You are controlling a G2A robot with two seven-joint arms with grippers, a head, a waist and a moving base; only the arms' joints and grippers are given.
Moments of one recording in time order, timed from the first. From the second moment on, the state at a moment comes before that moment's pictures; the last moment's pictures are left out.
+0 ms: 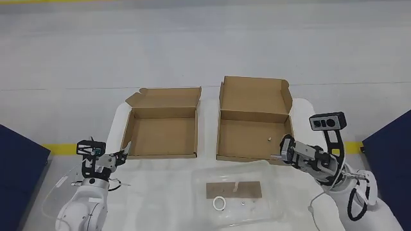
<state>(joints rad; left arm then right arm) 1.73 -1.15 -1.60 -1.80 1.33 0.00 0.00 -1.62 -1.00 1.54 -1.97 1.05 -0.41 1.10</state>
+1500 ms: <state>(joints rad) 1.73 -1.15 -1.60 -1.80 1.33 0.00 0.00 -1.24 -0.97 1.44 -1.85 -0.07 0.17 0.82</state>
